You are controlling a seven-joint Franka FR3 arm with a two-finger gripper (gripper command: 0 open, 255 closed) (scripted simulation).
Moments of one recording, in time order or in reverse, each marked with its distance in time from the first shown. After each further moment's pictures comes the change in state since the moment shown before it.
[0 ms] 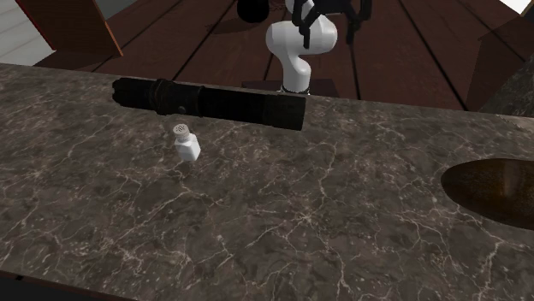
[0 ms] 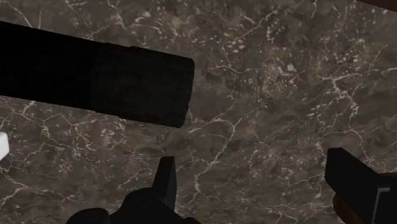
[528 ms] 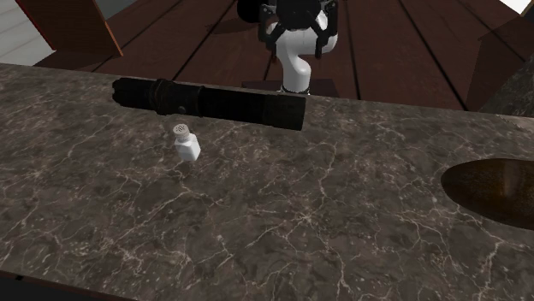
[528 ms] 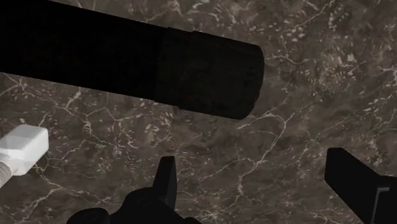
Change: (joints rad) arm -0.032 0.130 -0.113 0.060 -0.060 0.028 -0.121
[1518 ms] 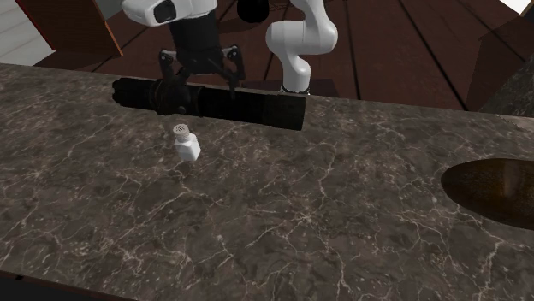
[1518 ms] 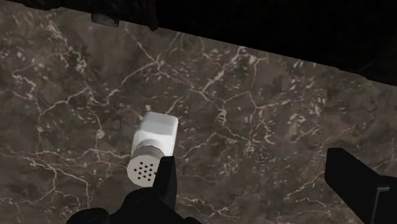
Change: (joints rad) arm -0.054 0.438 -0.270 0.285 -0.031 0.058 -0.323
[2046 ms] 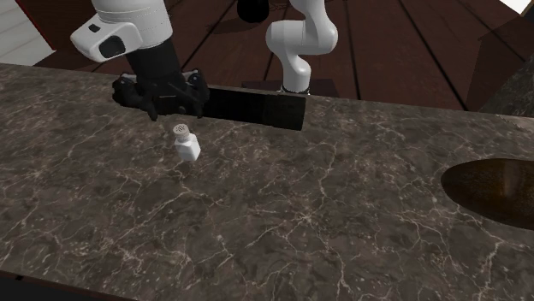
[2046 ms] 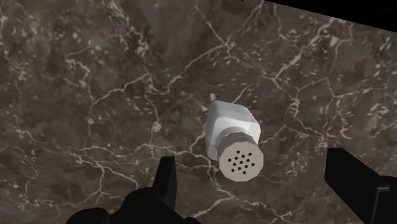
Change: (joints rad) arm -0.038 0.240 -0.084 0.181 0.071 0.007 -0.144
